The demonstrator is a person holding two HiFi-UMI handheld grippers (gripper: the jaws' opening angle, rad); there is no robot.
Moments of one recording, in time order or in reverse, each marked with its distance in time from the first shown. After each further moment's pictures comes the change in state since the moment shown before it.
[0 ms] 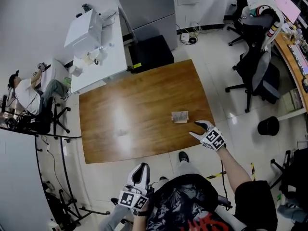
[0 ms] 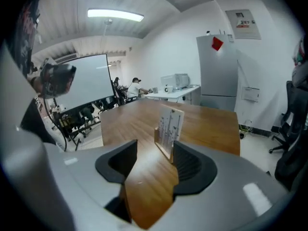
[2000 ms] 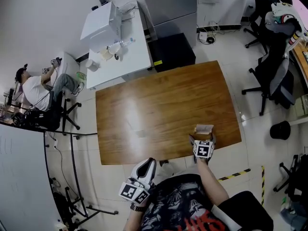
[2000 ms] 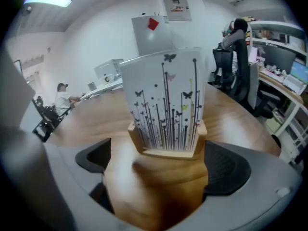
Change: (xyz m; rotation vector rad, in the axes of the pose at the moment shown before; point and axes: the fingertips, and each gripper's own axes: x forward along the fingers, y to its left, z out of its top) left arm -0.012 0.123 0.035 0.019 0.107 -0.087; right arm 0.136 0.044 -0.027 0.625 0.117 -0.634
